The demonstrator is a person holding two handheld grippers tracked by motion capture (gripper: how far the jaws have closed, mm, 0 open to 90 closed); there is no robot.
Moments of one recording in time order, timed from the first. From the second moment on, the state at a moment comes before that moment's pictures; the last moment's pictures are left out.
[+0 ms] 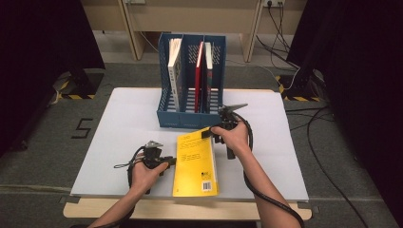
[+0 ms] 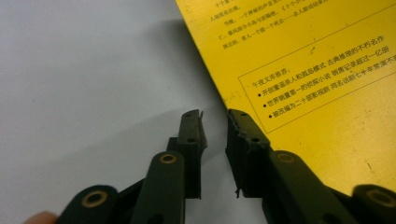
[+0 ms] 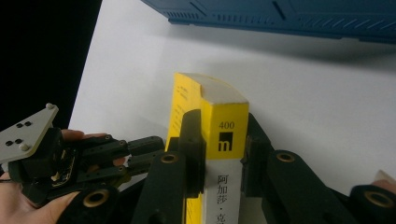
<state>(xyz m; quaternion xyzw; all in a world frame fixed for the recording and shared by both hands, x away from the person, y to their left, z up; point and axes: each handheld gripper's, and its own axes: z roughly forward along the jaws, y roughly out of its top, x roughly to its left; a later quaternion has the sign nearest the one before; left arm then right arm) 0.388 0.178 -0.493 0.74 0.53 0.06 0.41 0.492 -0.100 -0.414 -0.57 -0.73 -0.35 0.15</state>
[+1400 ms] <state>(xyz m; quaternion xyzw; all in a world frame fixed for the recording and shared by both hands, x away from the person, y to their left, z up) 0.385 0.208 -0.500 0.70 0.53 0.19 0.44 0.481 -0.115 -0.364 -0.56 -0.73 -0.39 0.08</state>
